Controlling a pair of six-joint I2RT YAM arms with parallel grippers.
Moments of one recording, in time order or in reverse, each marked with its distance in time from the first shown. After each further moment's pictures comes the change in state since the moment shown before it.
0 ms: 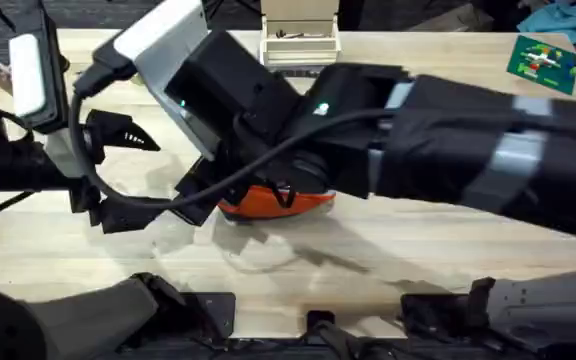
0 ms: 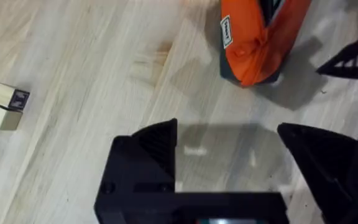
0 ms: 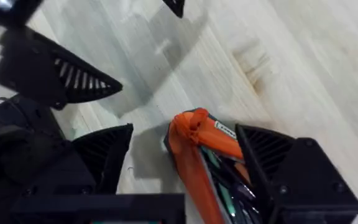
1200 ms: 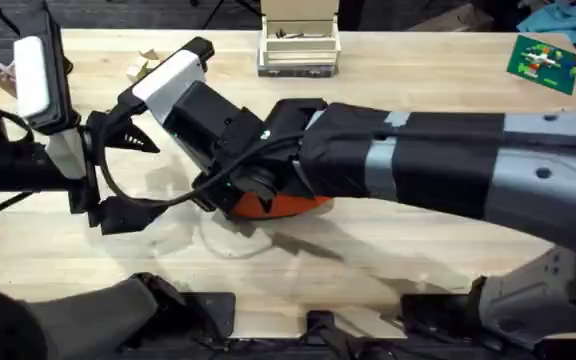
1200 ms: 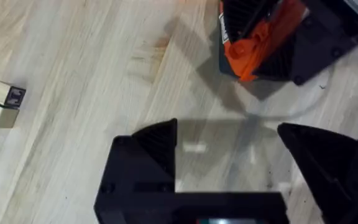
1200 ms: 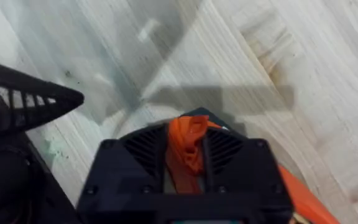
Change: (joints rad) left arm 0.000 0.000 0.000 0.002 -0.020 0.000; right arm 0.000 0.176 0.000 0.062 0.008 0.039
